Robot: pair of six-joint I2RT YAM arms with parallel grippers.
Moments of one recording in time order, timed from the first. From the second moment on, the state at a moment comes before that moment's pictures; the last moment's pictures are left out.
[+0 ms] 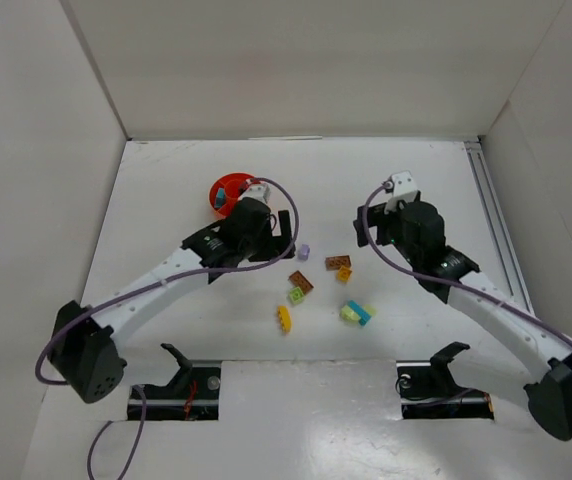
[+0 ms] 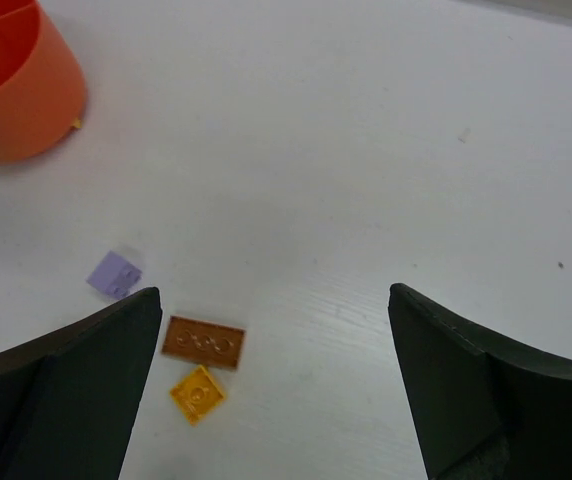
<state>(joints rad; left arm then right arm) -0.71 1.22 0.98 -0.51 -0.15 -0.65 0.54 1.10 0.79 -0.02 0.19 0.07</state>
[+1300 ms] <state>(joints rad) -0.78 1.90 1.28 -0.39 -0.24 -0.58 0.29 0.70 0.70 -0.42 0.31 0.17</state>
